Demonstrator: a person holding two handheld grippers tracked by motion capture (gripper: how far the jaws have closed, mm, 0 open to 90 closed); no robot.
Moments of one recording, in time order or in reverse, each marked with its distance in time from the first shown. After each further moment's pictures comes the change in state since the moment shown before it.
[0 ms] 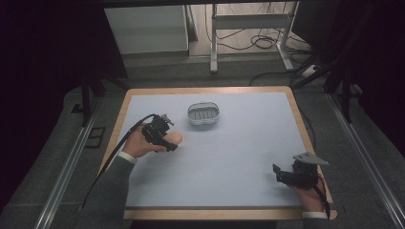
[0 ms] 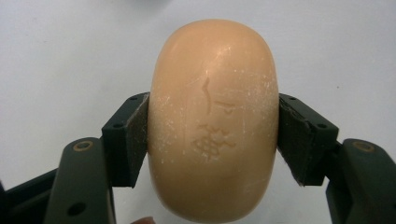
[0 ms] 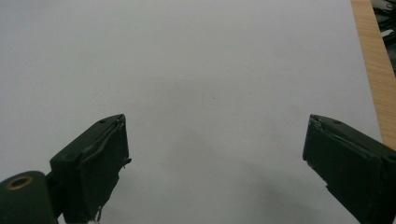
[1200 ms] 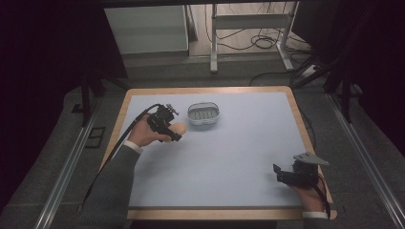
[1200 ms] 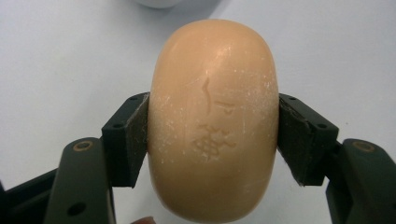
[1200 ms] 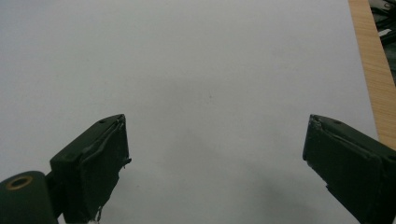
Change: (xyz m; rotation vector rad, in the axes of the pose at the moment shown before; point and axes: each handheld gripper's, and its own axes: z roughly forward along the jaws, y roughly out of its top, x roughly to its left) left arm 0.015 0.031 -0.002 0.005 0.008 0.009; right arm -0.001 -0.001 0.000 0.003 -0.005 0.001
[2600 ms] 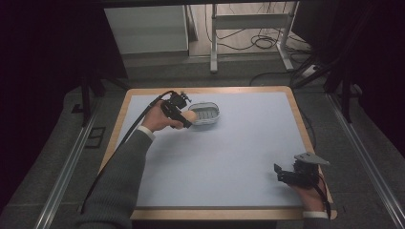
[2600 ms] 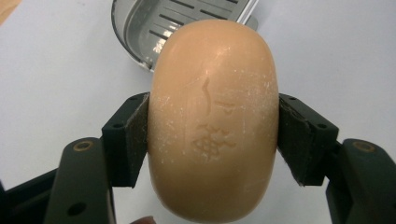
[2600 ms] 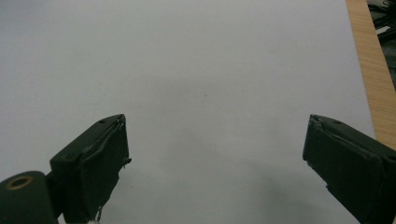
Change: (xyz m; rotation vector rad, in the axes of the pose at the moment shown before) left arm 0.012 0.058 0.012 0.011 0.031 0.039; right arm -0.003 -0.001 0.001 0.001 -0.006 0.009
